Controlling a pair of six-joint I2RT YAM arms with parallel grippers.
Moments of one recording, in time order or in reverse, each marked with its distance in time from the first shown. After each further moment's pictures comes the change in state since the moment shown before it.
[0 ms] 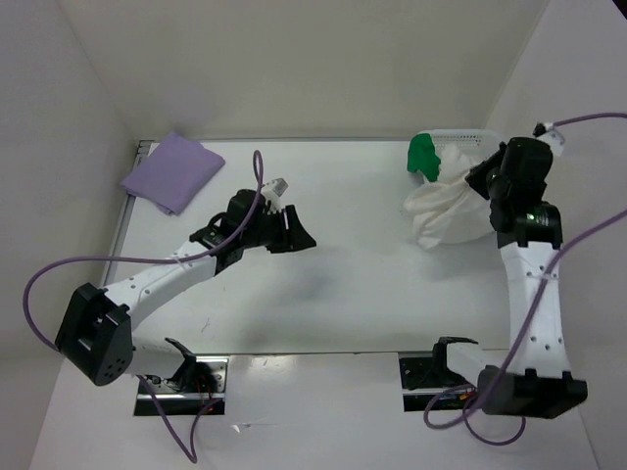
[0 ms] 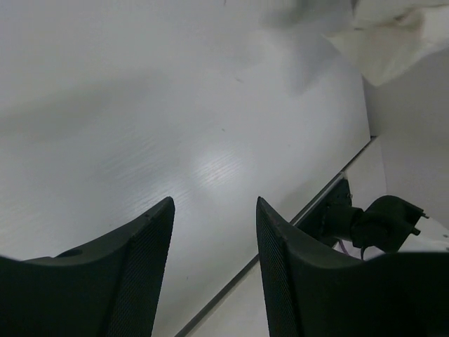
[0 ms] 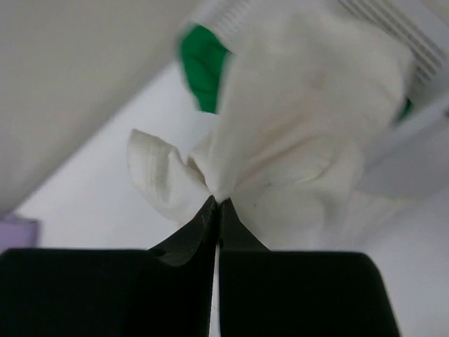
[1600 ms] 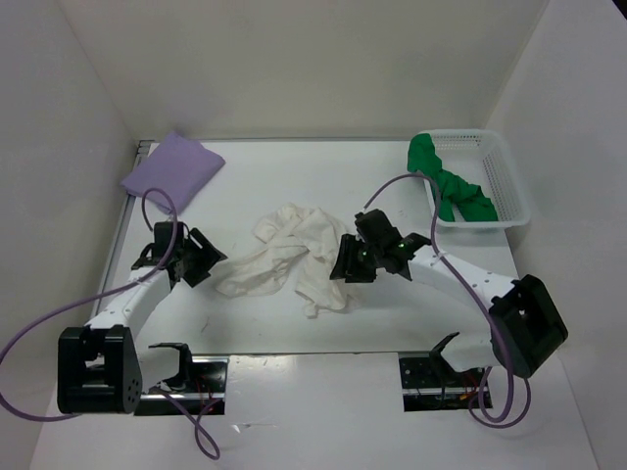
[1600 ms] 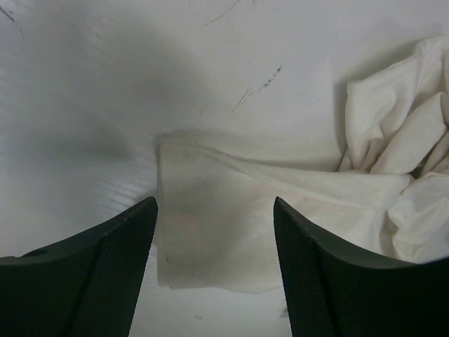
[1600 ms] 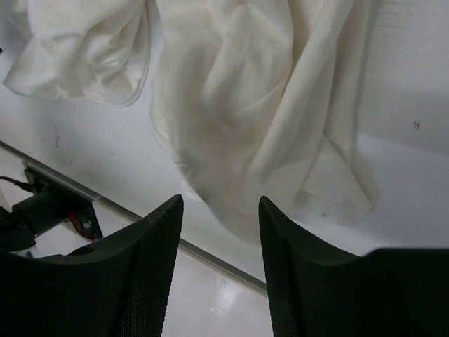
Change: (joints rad) left arm 0.623 -0.191 -0.325 -0.220 -0.164 -0.104; right arm 0.761 0.200 -0.487 0.261 -0.382 0.180
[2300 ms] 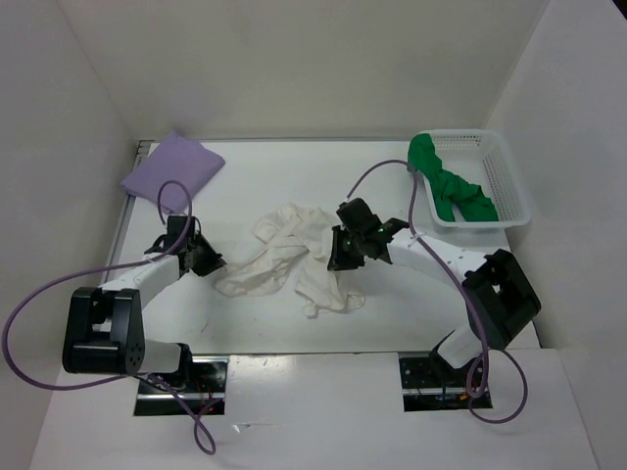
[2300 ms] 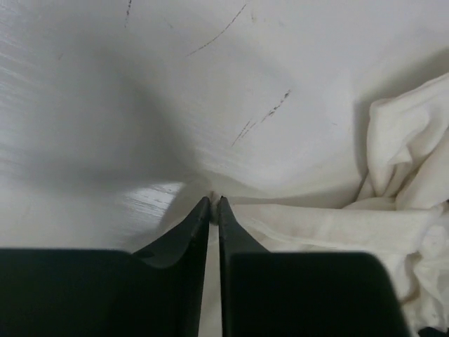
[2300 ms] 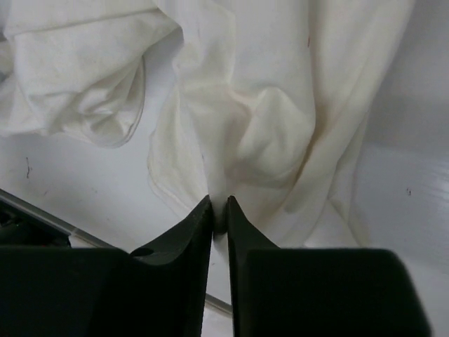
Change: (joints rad) left arm -0.048 0.219 0.040 0.131 -0.037 0.022; right arm 0.032 0.194 0.162 -0.023 0.085 -0.080
